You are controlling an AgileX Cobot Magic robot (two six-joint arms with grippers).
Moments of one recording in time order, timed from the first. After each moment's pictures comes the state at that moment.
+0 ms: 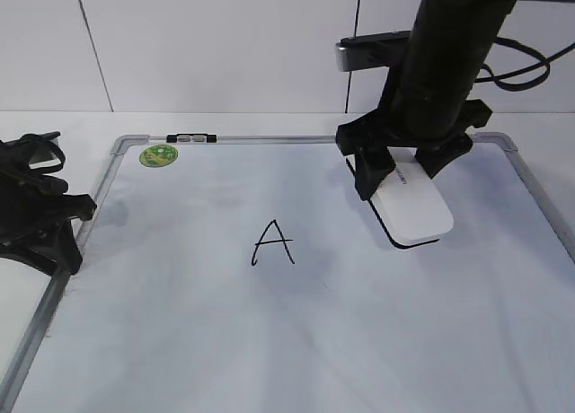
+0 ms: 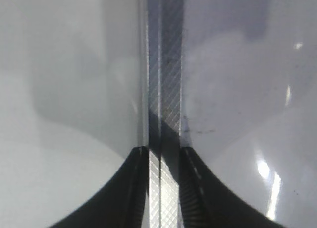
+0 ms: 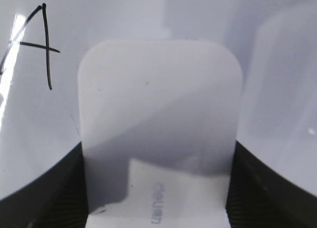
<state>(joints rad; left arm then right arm) -0.09 1.88 -1.09 -0.34 0.82 0.09 0.46 1.88 -1.58 -0.02 1.18 0.06</state>
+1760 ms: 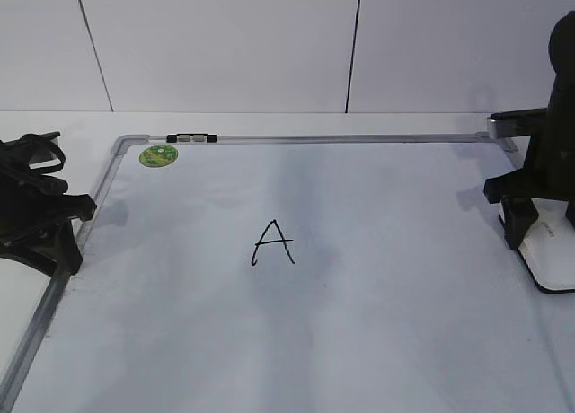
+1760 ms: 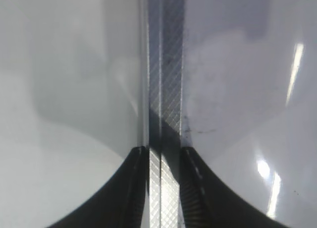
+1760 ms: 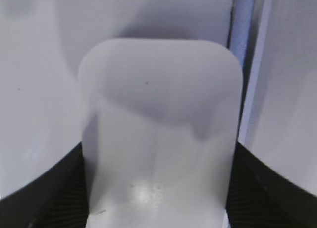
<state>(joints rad) -0.09 1.88 -1.09 -0.34 0.82 0.09 0.06 1.97 -1.41 -0.16 1.14 0.04</state>
